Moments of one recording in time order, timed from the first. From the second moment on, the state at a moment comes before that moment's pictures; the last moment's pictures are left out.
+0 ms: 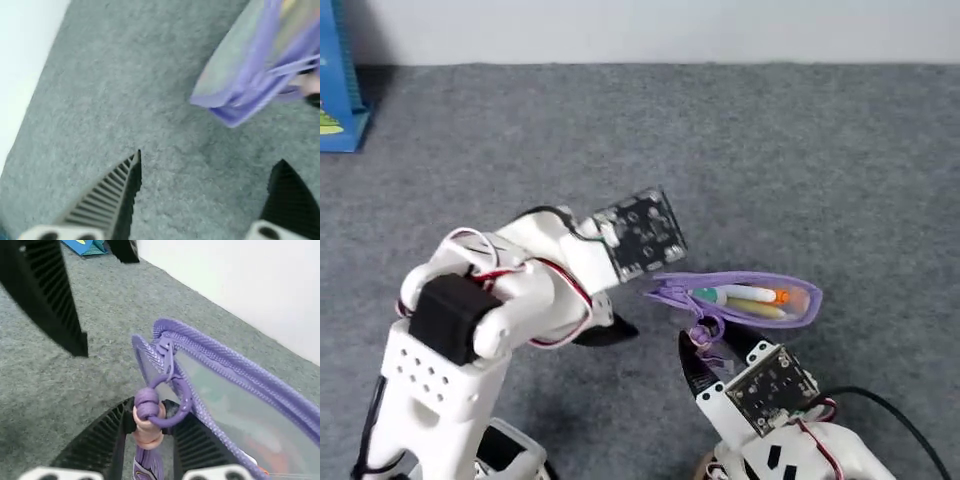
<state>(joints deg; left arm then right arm) 28.2 -35.4 4.2 97.4 -34.1 -32.1 -104.4 51.8 85.1 13.8</state>
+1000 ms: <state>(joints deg) 36.8 -35.4 23.6 71.9 -25.5 -27.9 -104.4 51.8 84.8 13.1</state>
